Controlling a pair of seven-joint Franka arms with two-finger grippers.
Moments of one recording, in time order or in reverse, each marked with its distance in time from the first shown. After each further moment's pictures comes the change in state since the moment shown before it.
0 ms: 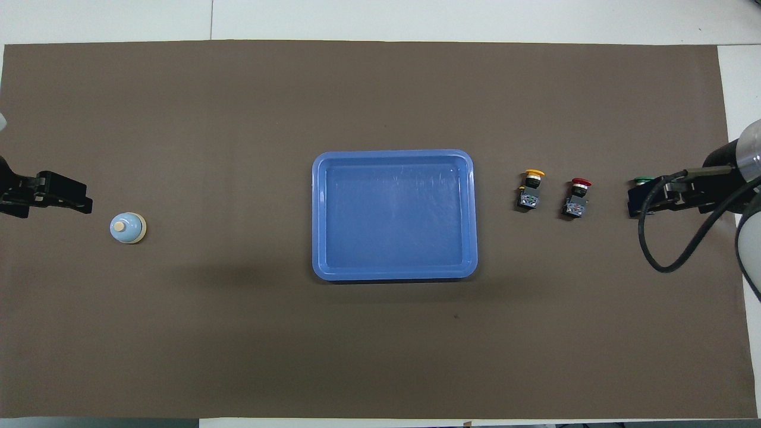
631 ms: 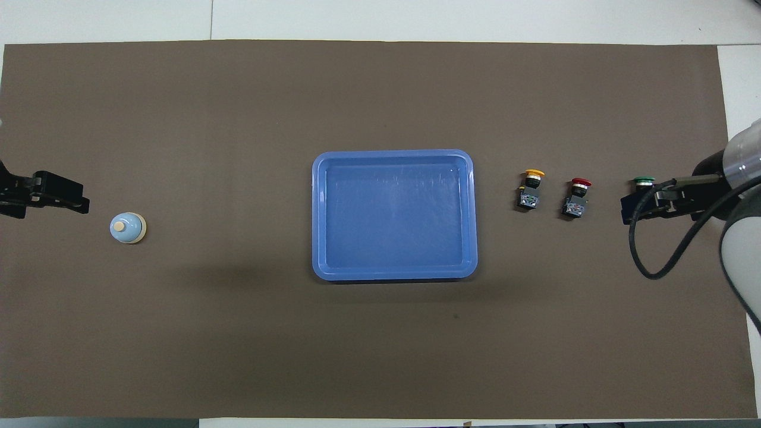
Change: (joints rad) left arm 0.001 -0.001 0.007 0.000 0.000 0.000 0.000; right arm 0.001 -0.028 0.014 -0.086 0.000 0.070 0.008
